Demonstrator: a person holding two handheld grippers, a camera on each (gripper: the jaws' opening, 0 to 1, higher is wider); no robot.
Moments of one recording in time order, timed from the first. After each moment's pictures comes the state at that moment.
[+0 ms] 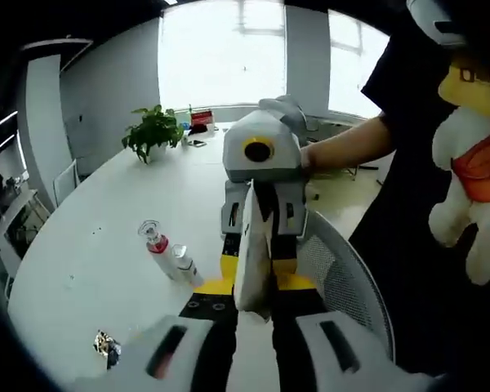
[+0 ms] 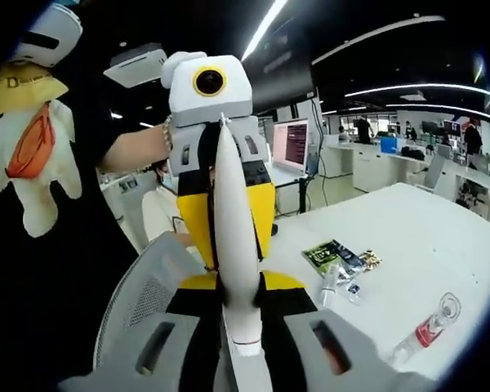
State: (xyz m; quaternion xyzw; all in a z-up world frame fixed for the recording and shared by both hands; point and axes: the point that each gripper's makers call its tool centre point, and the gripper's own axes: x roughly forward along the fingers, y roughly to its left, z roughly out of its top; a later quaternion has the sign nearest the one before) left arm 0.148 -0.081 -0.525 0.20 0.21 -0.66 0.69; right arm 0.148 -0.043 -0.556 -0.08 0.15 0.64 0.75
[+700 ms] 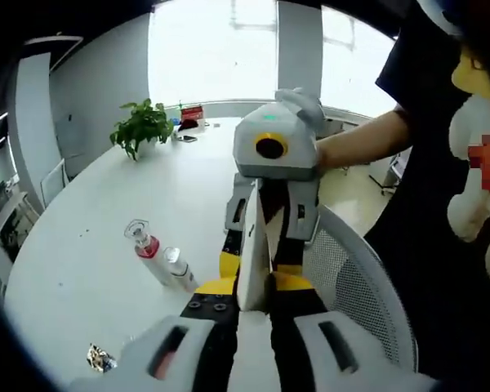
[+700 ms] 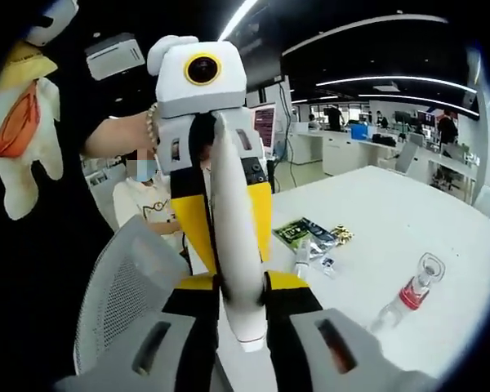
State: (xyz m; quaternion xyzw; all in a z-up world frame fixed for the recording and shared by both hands) left arm 0.166 -0.106 -0.554 0.20 0.22 -0.68 0.67; right arm 0.169 -0.073 -0.586 -0.08 0.18 0.56 0.80
